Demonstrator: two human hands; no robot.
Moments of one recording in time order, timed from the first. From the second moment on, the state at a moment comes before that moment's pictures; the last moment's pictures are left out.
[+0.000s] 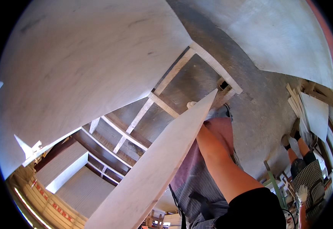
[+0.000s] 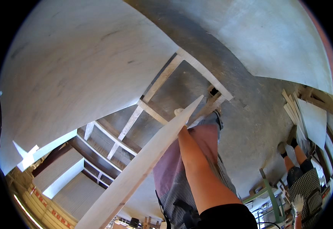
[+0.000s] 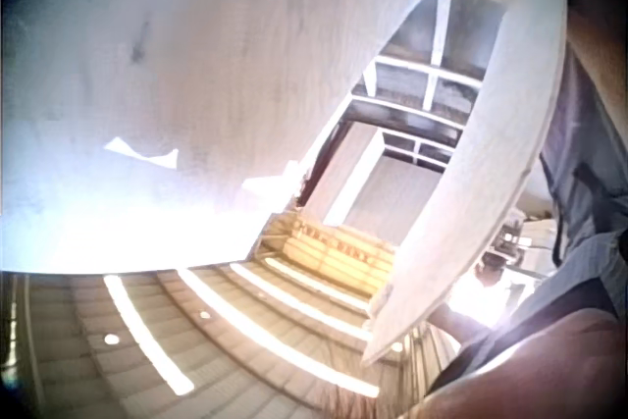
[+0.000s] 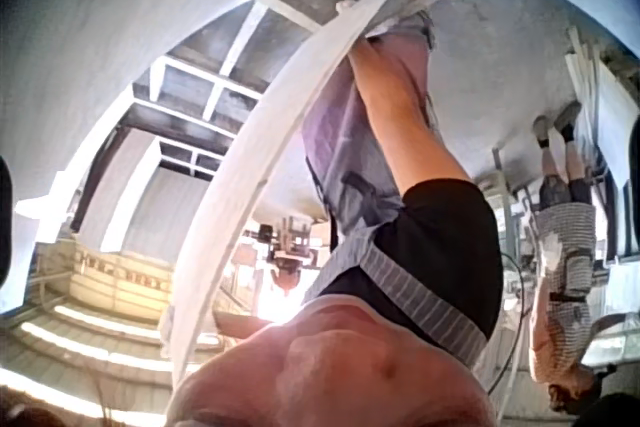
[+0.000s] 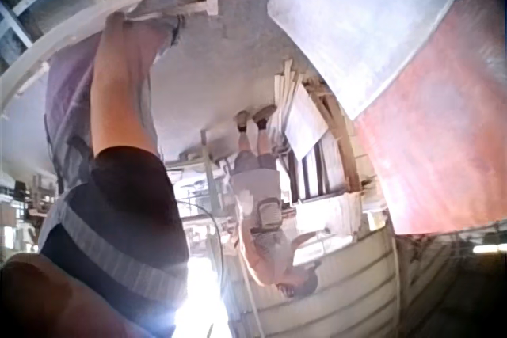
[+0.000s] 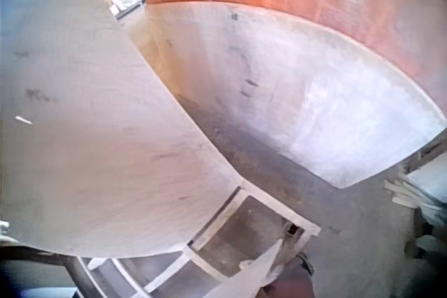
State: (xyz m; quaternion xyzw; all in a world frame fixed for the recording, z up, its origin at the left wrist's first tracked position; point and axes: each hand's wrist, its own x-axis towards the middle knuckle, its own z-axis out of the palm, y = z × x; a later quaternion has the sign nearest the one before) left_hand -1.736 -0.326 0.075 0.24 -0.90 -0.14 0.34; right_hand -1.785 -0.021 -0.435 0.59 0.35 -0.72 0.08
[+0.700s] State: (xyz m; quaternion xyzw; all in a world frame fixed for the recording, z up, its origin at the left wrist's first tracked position) left_hand -1.795 -0.259 0.074 0.11 -0.92 -0.12 0.37; right_hand -1.806 0.044 -0.223 0.53 0.15 -0.78 0.30
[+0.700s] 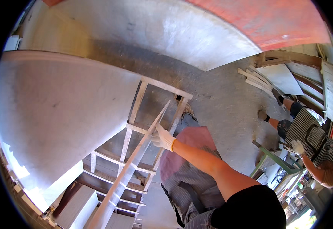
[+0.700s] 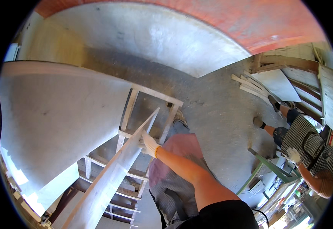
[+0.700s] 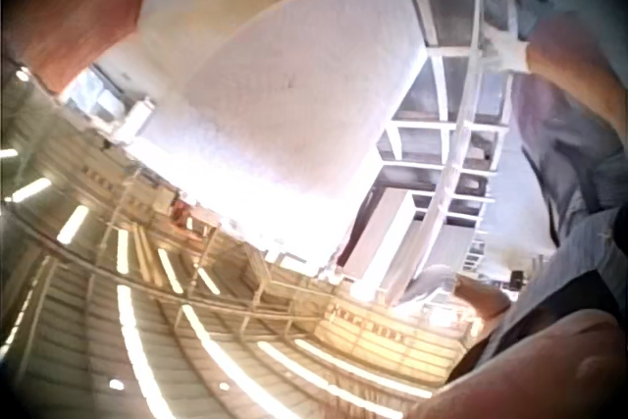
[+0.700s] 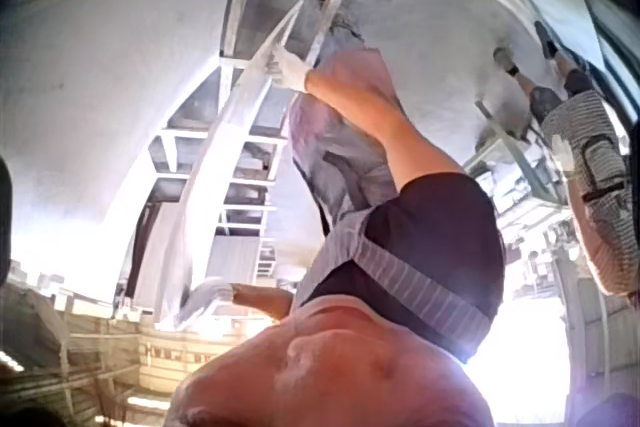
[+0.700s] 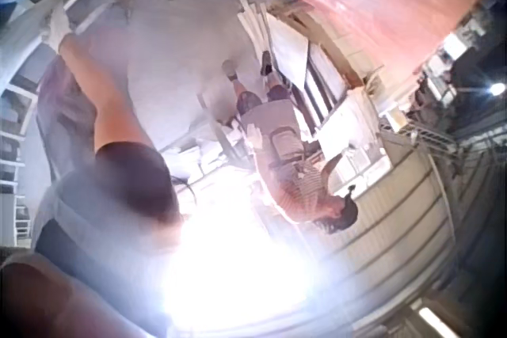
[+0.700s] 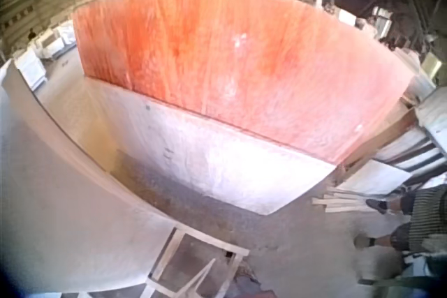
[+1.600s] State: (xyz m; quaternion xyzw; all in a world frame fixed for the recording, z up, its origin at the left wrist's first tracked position) left_hand -1.802 0.084 0.176 -0.17 -0.95 -0.17 0.17; right_hand -1.815 0.326 -0.017 0.00 0.68 -0.66 0.33
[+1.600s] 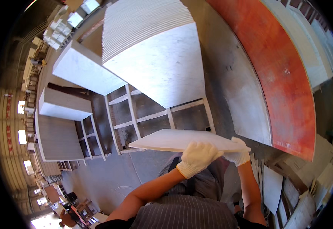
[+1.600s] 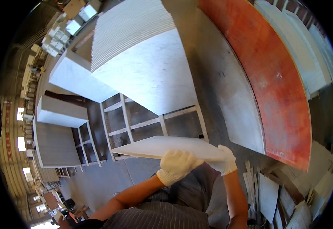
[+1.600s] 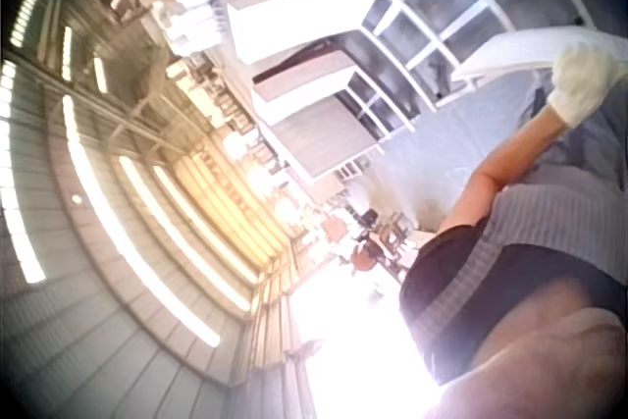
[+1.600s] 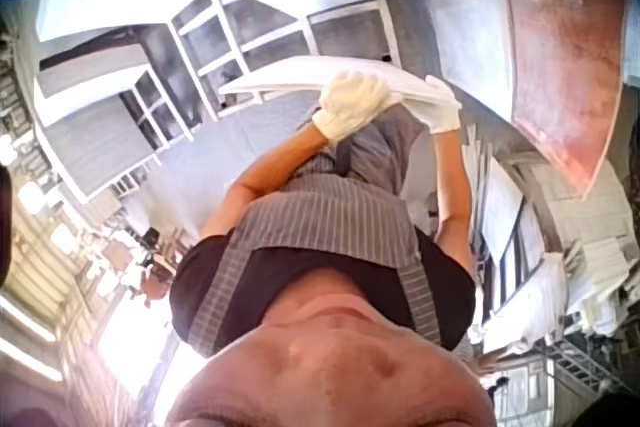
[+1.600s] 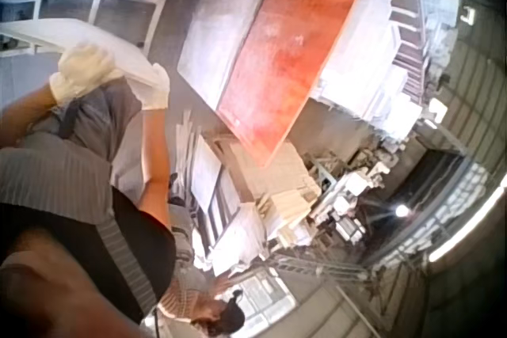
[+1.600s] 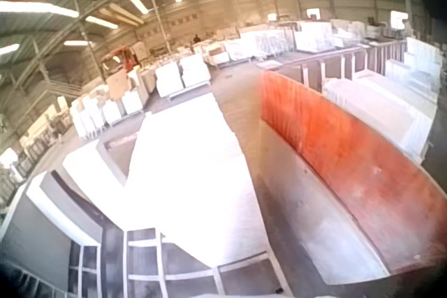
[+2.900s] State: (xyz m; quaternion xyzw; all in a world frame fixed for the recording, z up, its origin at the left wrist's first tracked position) left_hand -1.524 -0.188 0.082 0.52 -0.36 -0.69 -0.35; right_hand -1.666 0.272 0.090 0.32 0.50 -0.62 0.51
